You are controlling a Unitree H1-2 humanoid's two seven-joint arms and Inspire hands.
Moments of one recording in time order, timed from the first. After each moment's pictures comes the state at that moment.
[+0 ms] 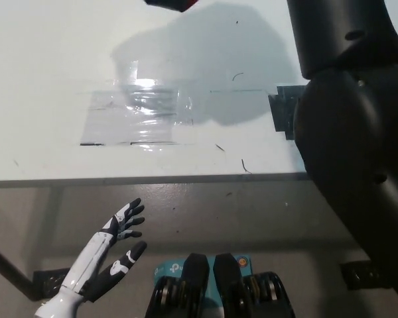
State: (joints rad) left_arm 0.01 0.25 -0.08 -0.15 0.11 -0.14 -0.23; right_arm -1.76 0.06 -0.43 0.98 0.36 0.40 -0.21
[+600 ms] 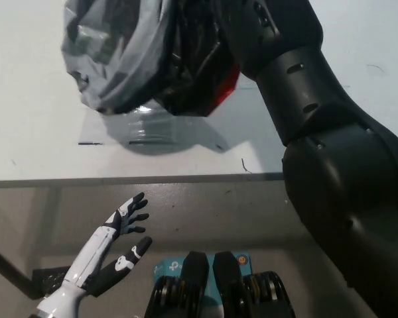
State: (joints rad) left_arm -0.01 0.25 -0.09 -0.15 0.11 -0.14 -0.23; right_arm -1.58 0.11 -0.22 1.08 0.29 0.41 -0.18
